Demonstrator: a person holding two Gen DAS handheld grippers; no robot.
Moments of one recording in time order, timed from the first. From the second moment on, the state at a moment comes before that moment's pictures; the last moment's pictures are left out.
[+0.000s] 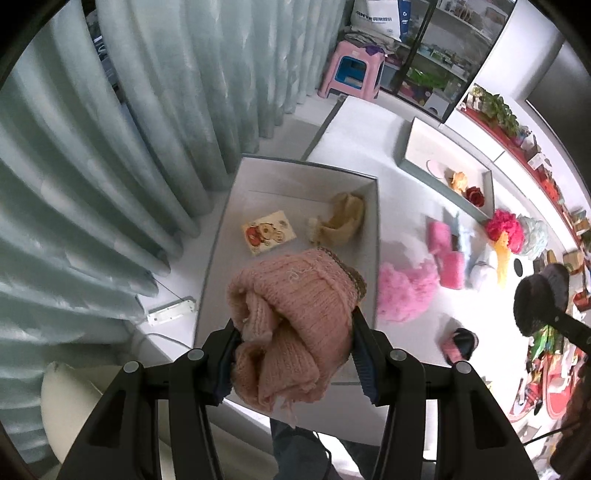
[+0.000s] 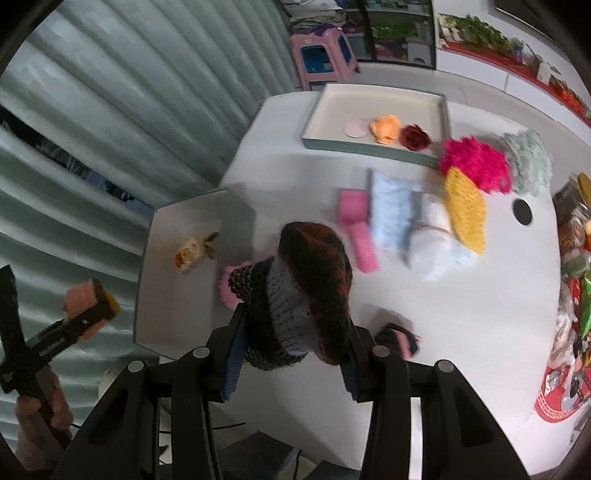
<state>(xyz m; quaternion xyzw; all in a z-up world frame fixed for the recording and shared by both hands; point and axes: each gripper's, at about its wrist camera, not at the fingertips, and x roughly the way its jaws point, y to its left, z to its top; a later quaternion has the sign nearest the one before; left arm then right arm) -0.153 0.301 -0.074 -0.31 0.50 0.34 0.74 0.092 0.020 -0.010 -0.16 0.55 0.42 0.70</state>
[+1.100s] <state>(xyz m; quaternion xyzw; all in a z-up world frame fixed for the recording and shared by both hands) -0.183 0.345 -0.123 -0.31 0.50 0.34 0.73 -0.027 0.180 -0.039 -0.31 0.54 0.48 0.62</state>
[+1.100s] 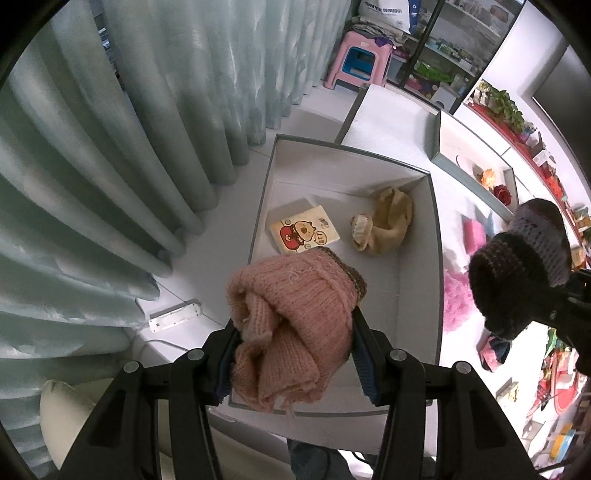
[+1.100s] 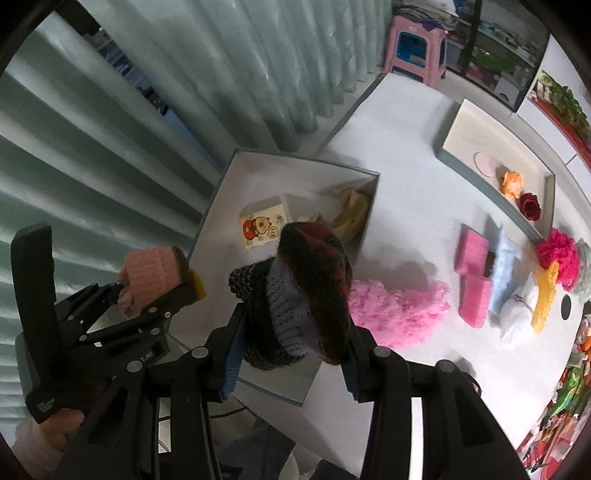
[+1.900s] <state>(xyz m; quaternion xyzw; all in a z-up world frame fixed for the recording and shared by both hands) -0.168 0.359 -0.157 -0.31 0.54 0.31 0.72 -0.032 0.209 -0.075 -0.34 0.57 0.45 0.60</state>
